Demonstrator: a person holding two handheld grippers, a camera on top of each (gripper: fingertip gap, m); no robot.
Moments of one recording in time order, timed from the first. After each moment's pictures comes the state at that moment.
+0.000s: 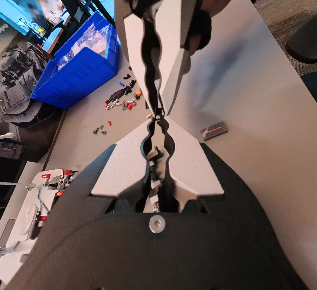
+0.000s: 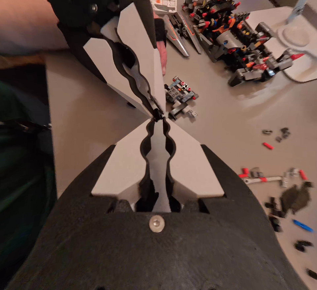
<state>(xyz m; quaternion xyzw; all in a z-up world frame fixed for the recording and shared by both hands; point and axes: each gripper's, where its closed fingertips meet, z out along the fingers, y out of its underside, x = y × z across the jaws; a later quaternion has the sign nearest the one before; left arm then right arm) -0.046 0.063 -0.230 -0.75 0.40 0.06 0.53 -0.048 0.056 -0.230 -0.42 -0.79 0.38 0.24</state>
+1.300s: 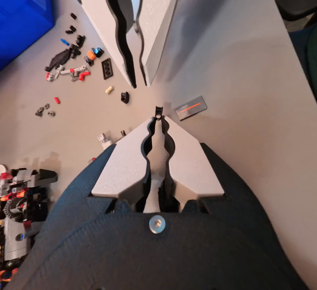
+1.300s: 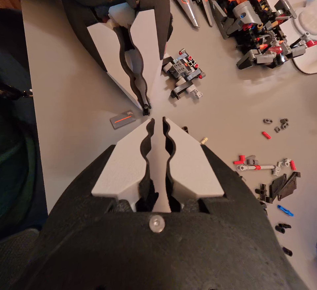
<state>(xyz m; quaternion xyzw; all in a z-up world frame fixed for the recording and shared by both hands) -0.040 0.051 -0.288 -0.82 0.43 0.01 0.39 -0.032 0.066 -0.257 -0.38 -0.84 0.31 0.25</state>
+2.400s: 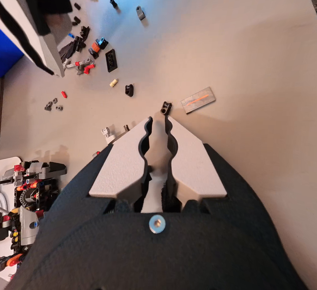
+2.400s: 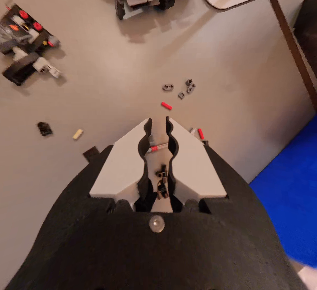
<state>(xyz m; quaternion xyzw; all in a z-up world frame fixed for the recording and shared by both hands) -0.050 0.053 -0.292 -0.82 0.43 0.05 0.38 -0.113 0.216 -0.271 -0.50 -0.80 0.20 0.26</state>
